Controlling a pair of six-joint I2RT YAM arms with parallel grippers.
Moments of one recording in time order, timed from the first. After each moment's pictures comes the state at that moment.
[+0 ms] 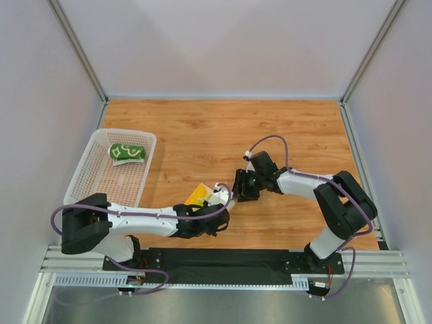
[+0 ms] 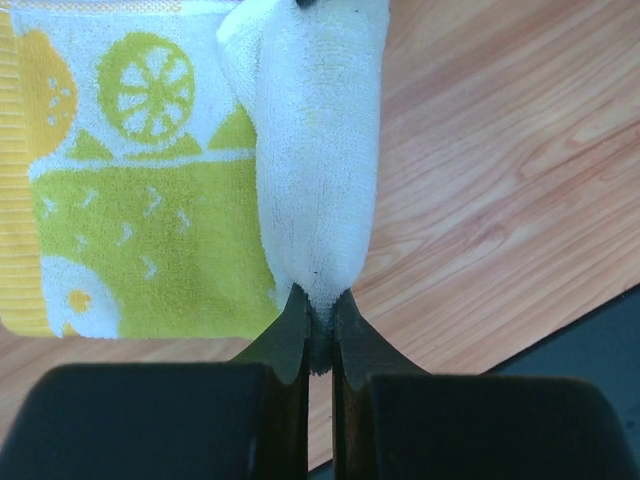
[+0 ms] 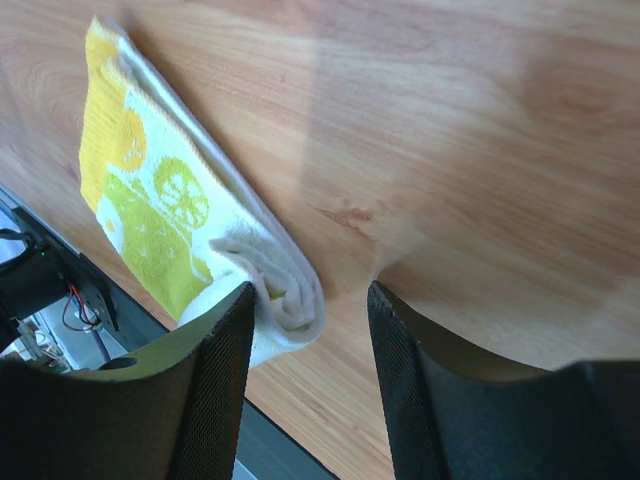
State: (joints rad) left arm -1.31 1.42 0.70 -0.28 -0.42 -0.62; right arm 0.58 1.63 0.77 -0.12 -0.43 0.68
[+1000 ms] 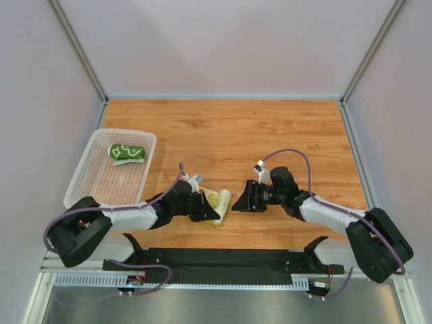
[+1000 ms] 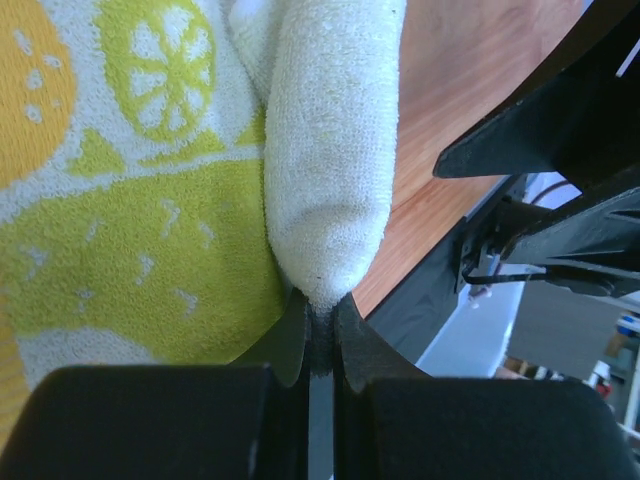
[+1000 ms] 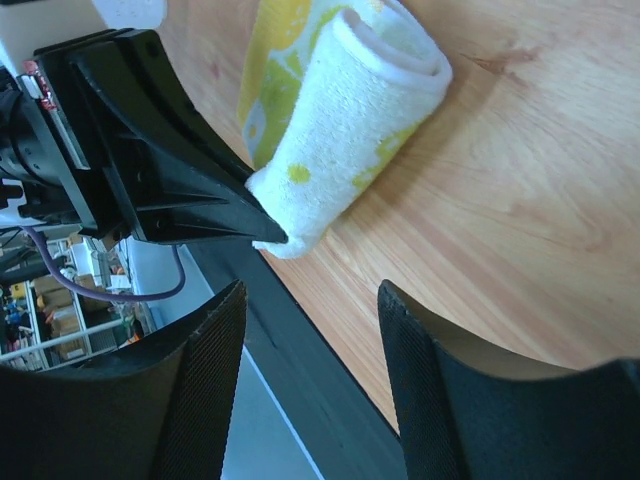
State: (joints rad) left arm -0.84 1.30 0.36 0.30 0.31 -1.02; right arm 0.55 1.23 0.41 0.13 -0.64 0.77
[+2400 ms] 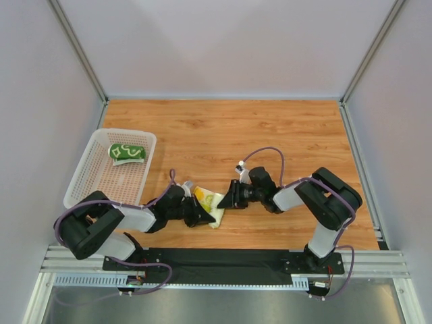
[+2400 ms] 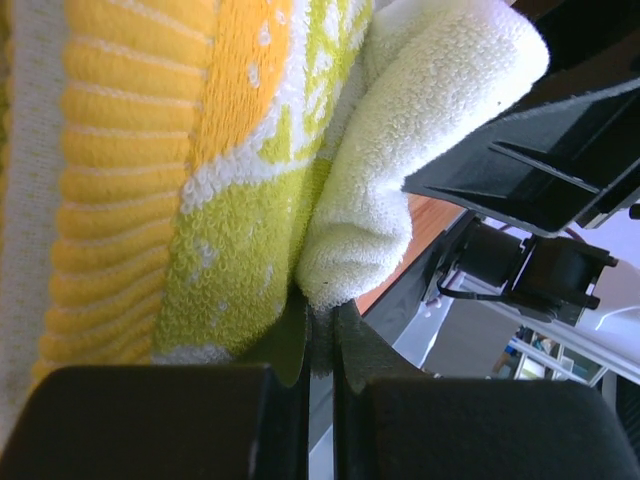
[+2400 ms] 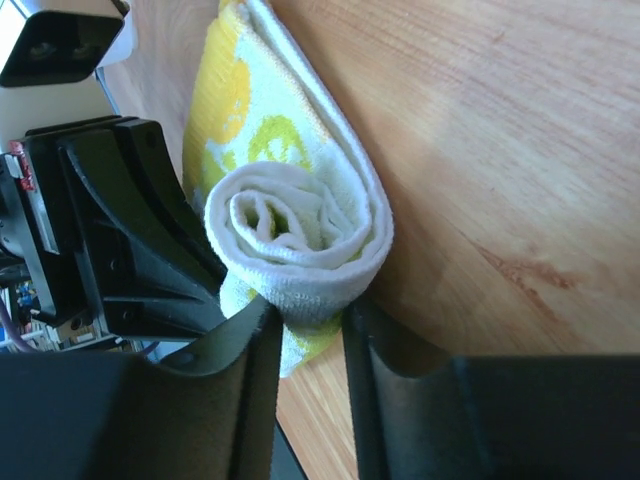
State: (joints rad) left arm -0.74 1.41 0.22 0.52 0.41 -1.23; right arm 0.67 1.75 0.51 0.62 -0.60 0.86
